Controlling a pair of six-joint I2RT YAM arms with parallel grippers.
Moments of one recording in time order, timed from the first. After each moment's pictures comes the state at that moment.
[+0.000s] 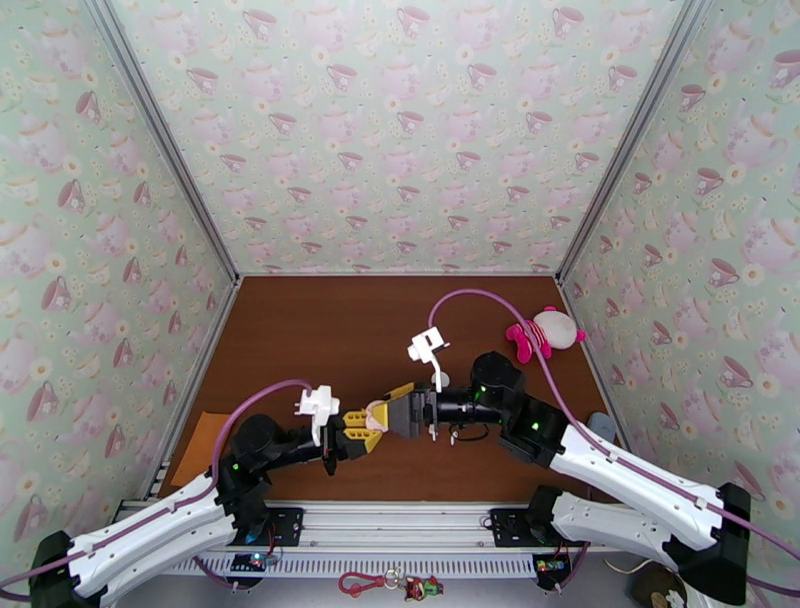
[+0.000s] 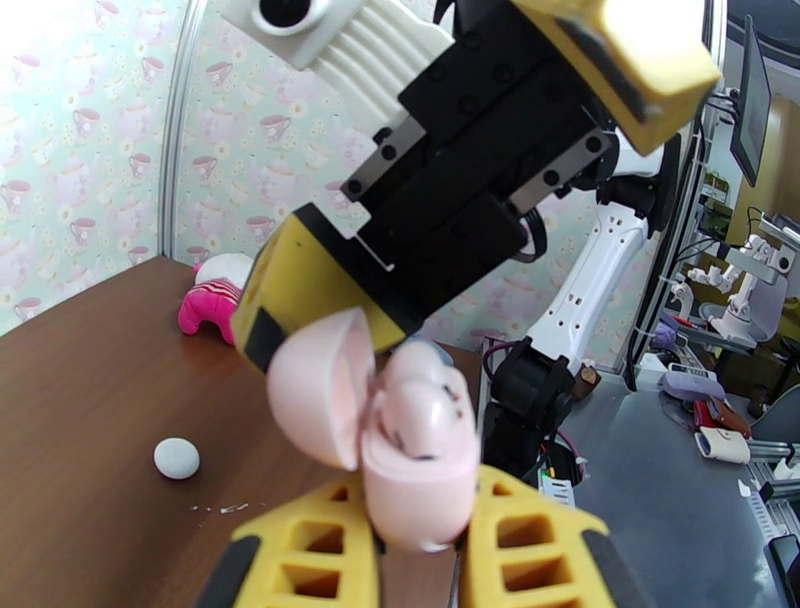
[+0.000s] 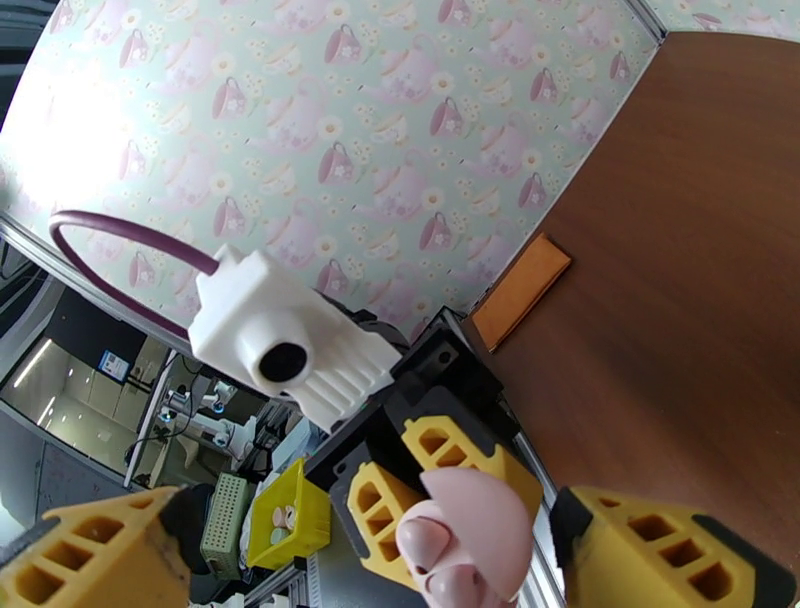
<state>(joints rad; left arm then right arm) -0.90 0.61 0.31 0.41 0.46 -0.21 0.96 0.98 0.86 0.00 -0.57 0.82</state>
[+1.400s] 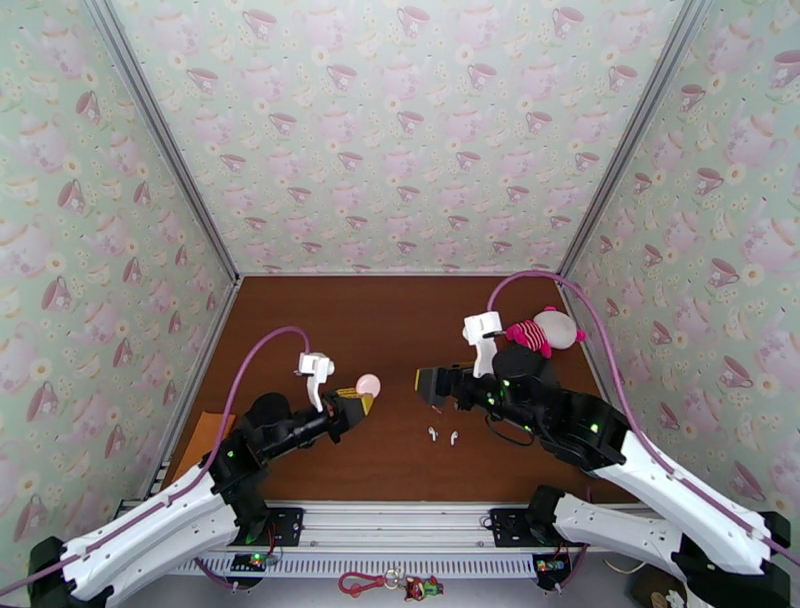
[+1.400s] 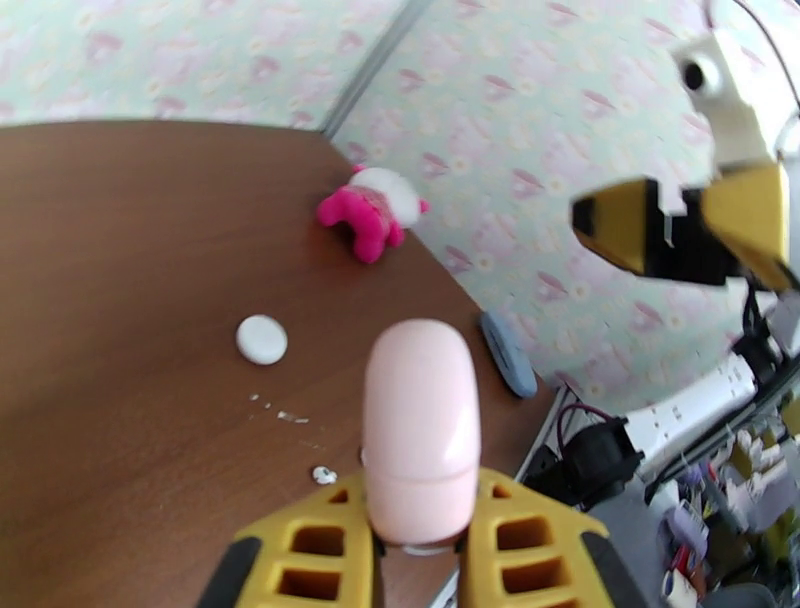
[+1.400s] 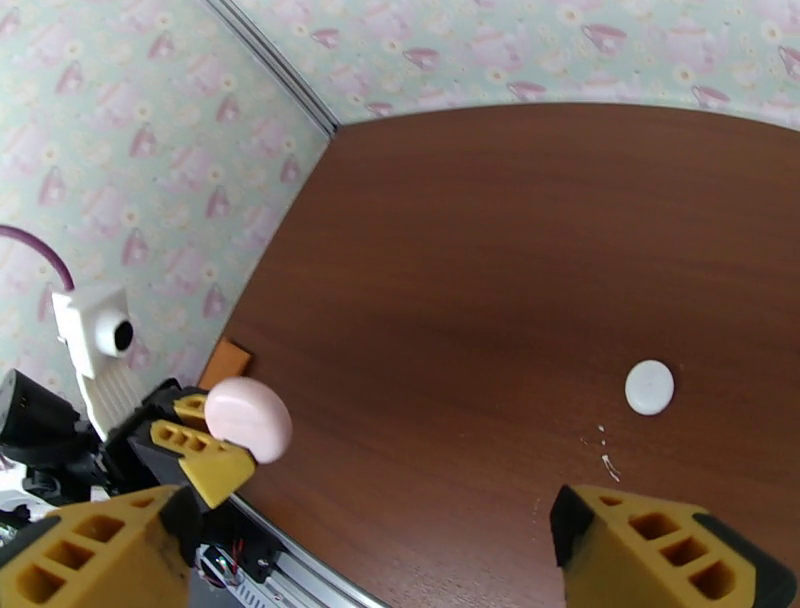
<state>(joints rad) -0.77 0.71 0.46 0.05 0.21 -0.63 0.95 0.92 1.10 -0.68 0.12 0.63</state>
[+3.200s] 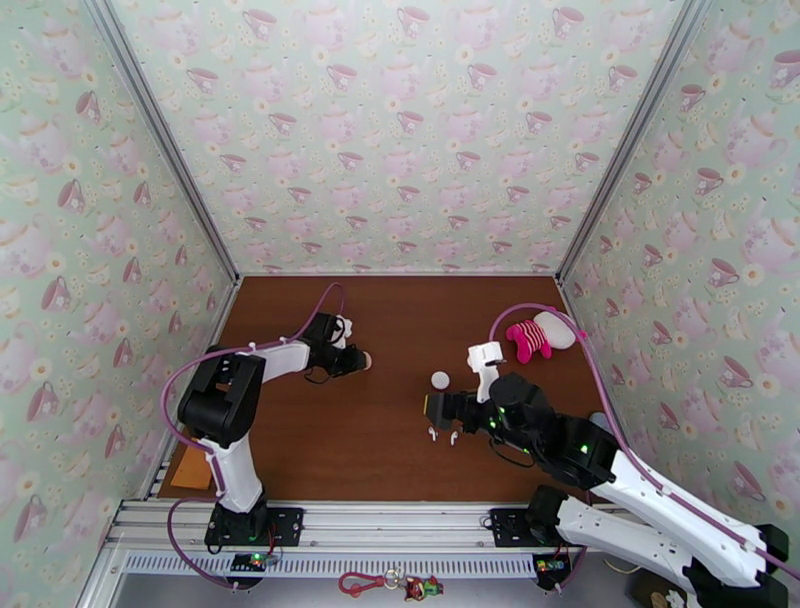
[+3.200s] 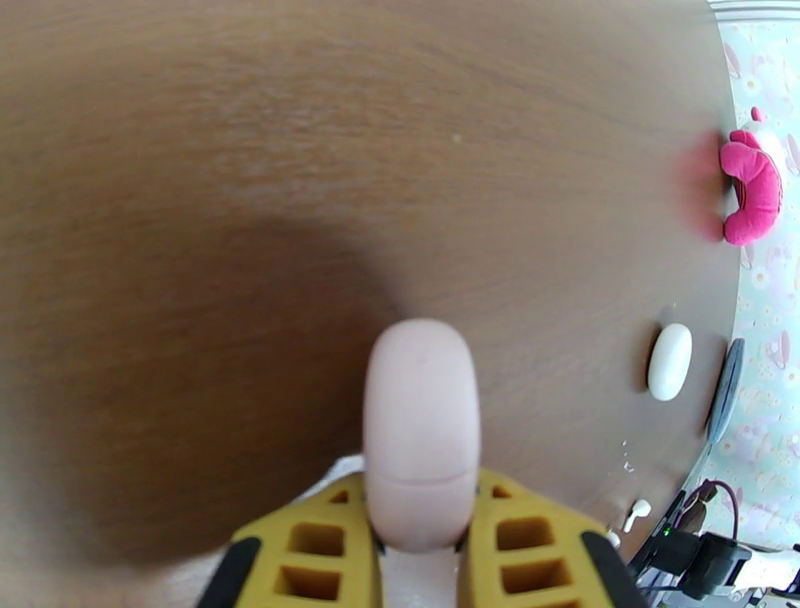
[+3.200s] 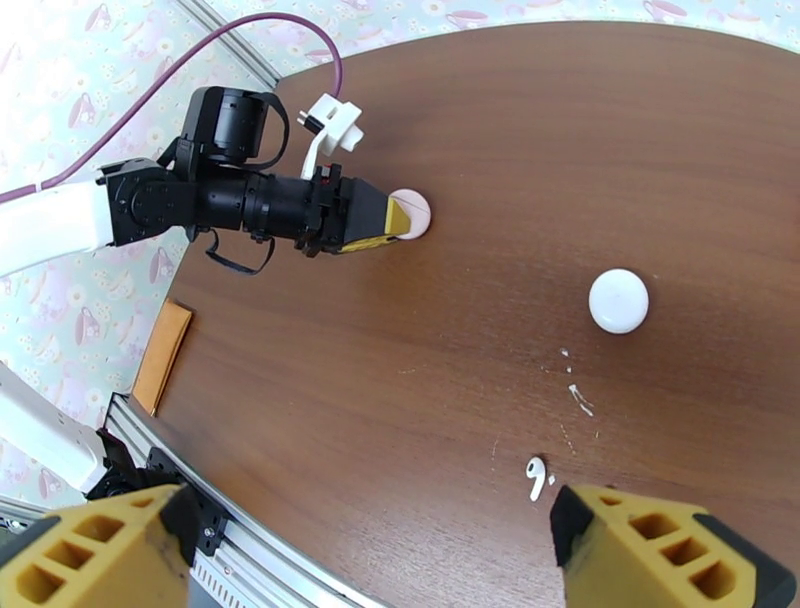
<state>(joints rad) -0.31 1.89 1.08 -0.22 0.53 -0.44 0.95 0.76 0.85 -0.65 0.13 0.69</state>
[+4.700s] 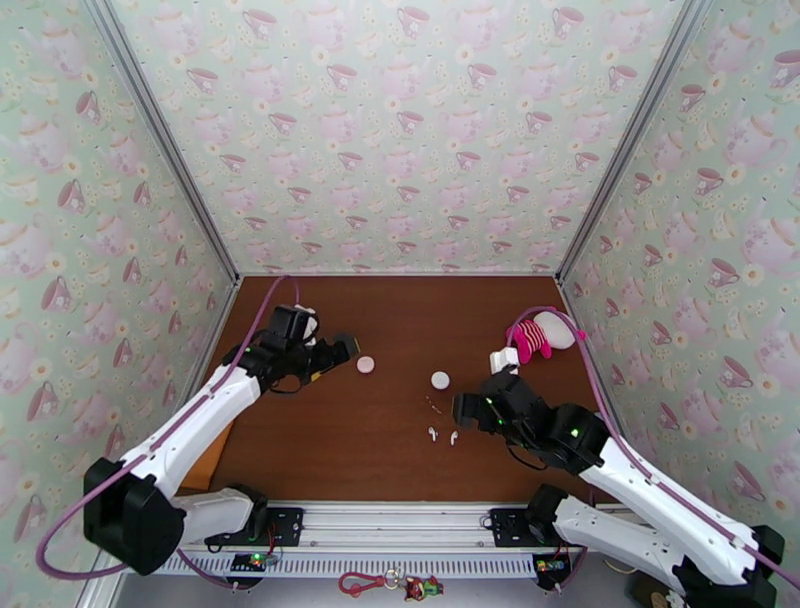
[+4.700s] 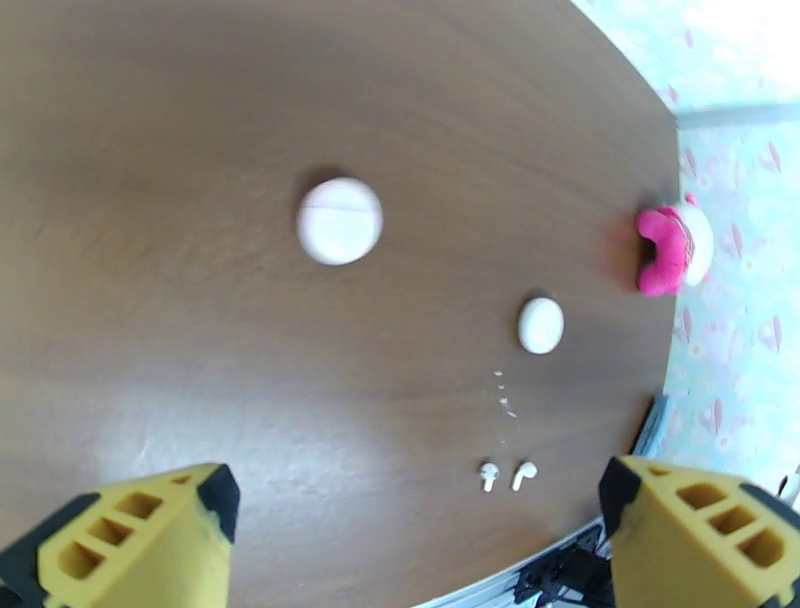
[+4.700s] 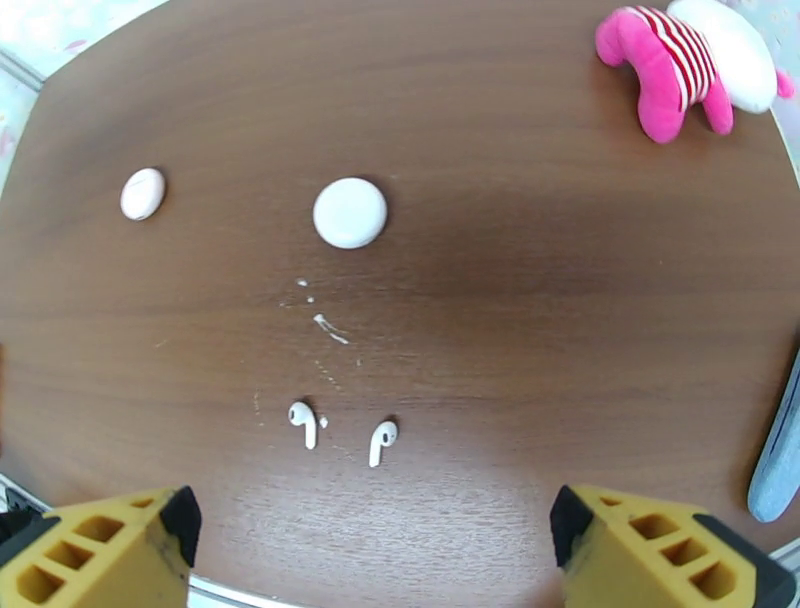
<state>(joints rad) -0.39 1.20 0.98 -0.65 0.22 -0.77 0.78 0.89 0.91 -1.01 0.28 0.73</state>
